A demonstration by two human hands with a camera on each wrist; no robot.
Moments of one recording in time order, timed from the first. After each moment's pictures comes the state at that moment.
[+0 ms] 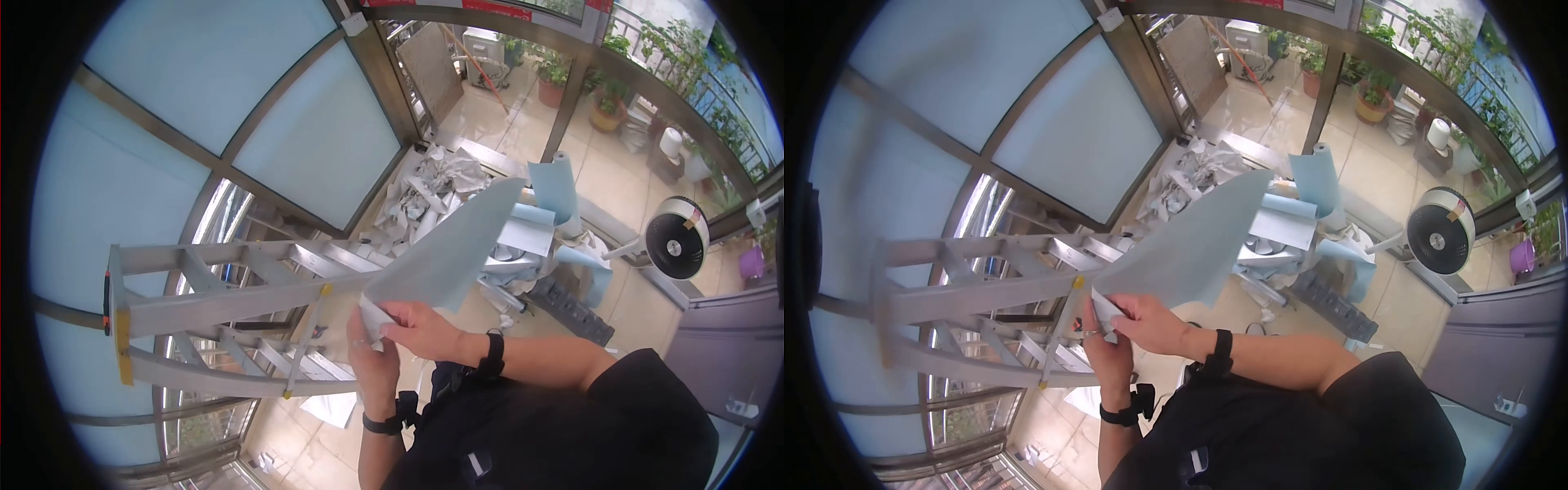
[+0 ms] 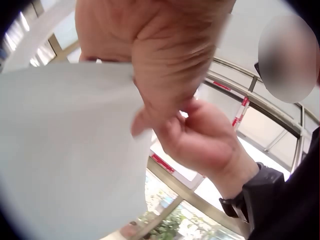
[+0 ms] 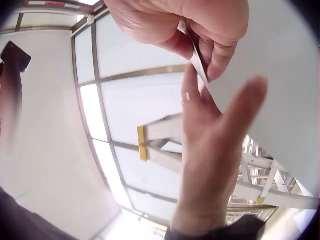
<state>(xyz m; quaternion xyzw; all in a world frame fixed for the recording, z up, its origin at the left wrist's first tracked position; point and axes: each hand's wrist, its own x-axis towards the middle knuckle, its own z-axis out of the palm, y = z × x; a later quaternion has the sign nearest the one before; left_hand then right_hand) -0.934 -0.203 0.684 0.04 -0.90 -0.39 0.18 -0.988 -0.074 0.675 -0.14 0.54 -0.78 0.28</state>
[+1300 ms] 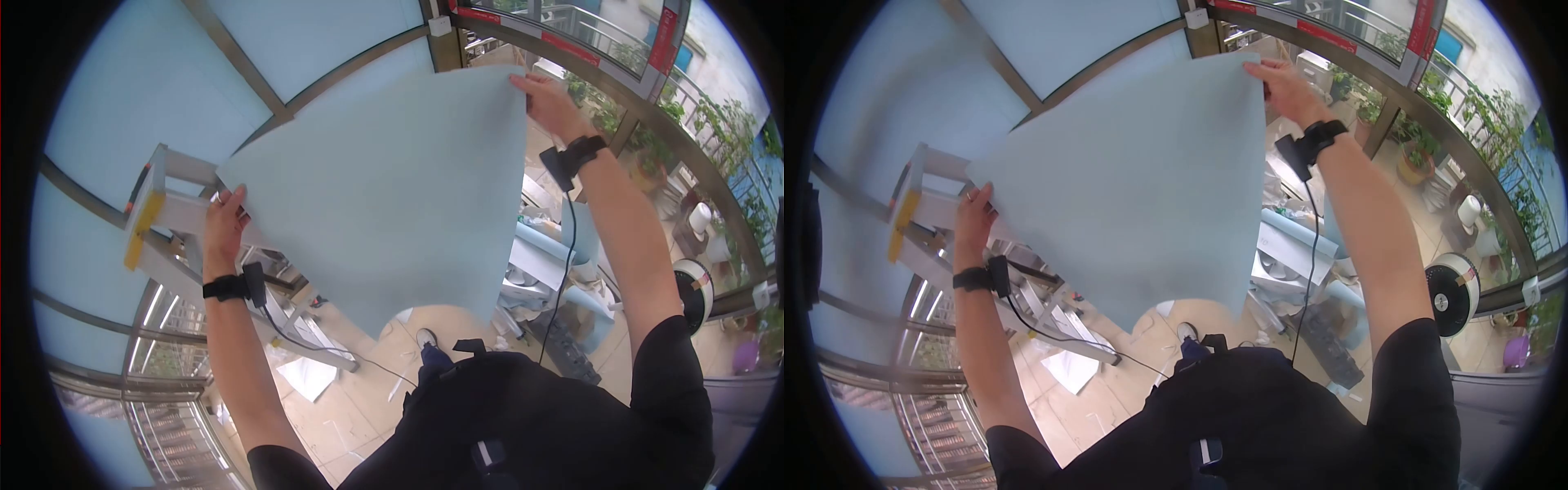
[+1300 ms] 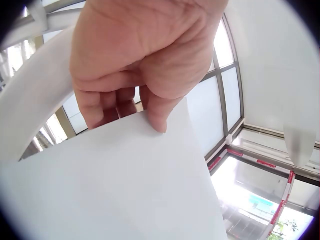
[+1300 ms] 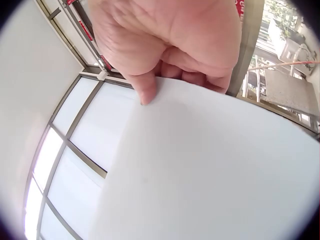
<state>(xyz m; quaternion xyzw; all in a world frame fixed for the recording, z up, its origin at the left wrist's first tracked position) -1.030 -0.439 0.837 0.17 -0.73 -0.64 0.17 -1.266 0.106 0.789 -0.19 0.61 -0.77 0.07</state>
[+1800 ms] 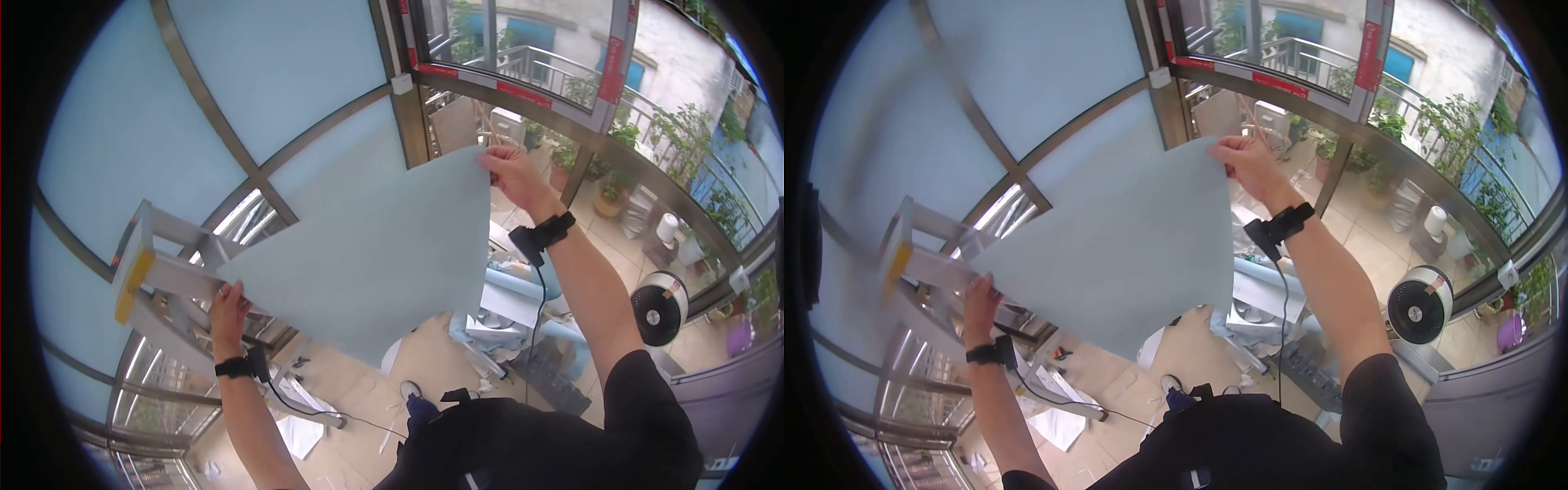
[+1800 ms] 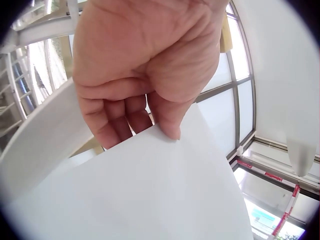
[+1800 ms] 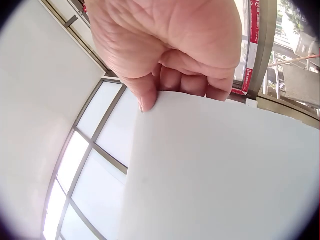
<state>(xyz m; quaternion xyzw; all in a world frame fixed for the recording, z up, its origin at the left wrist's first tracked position) -1.001 -0.463 0.767 0.16 -0.69 -0.70 0.13 -1.201 0.108 0.804 -0.18 0.58 -0.79 0.05</state>
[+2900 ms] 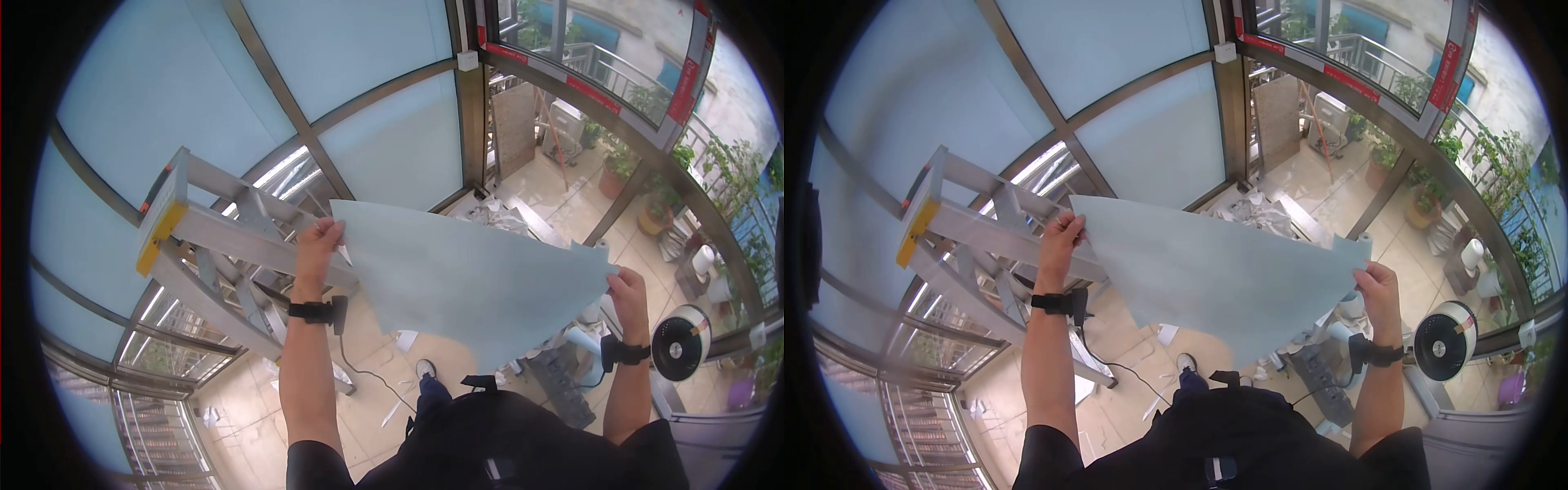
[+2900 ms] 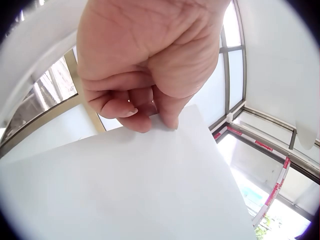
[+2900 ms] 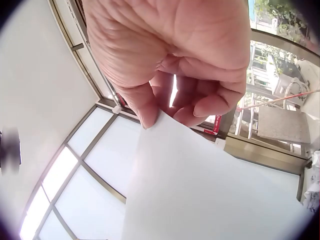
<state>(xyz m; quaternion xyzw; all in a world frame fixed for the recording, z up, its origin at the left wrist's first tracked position) -1.069 -0.368 0.738 0.08 -0.75 -0.64 0.14 -1.046 0.223 0.695 0.00 0.65 -0.76 0.01</state>
